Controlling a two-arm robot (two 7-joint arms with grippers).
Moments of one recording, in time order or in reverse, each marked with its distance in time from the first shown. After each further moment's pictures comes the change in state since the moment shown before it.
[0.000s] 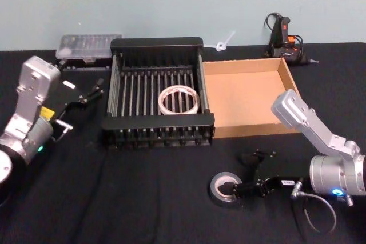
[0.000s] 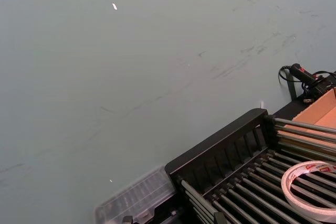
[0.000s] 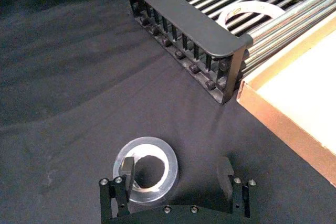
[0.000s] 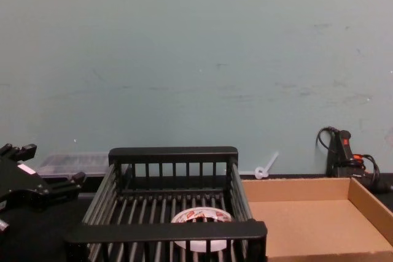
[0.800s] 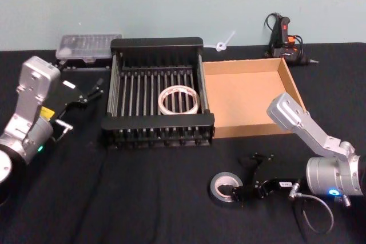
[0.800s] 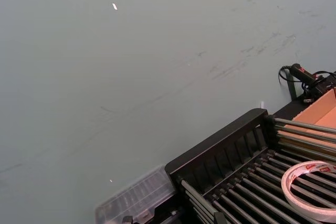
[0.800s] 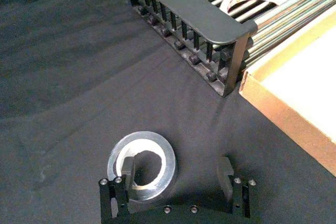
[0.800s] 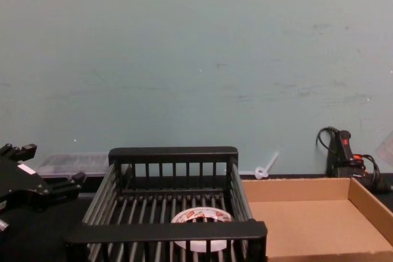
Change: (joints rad) left arm 0.000 0.000 0.000 0.000 0.000 0.000 0.000; right arm 0.030 -0.011 -0.033 0.043 -0.007 0.006 0.011
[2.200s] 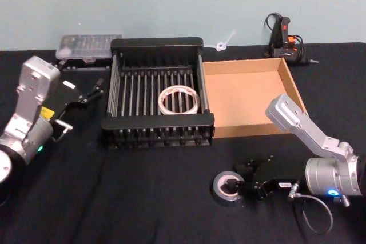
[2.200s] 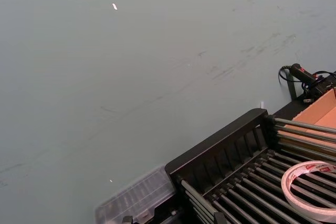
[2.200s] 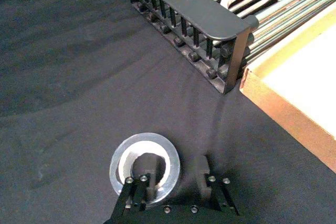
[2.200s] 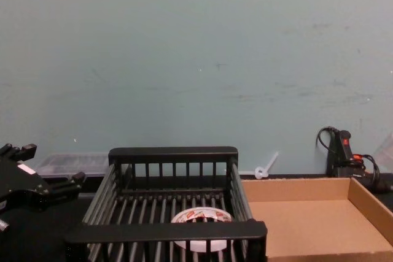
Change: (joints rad) left arm 0.000 0.000 0.000 0.000 0.000 0.000 0.000; right arm 0.005 -0.005 -0.005 0.010 -0.004 0.003 0.002
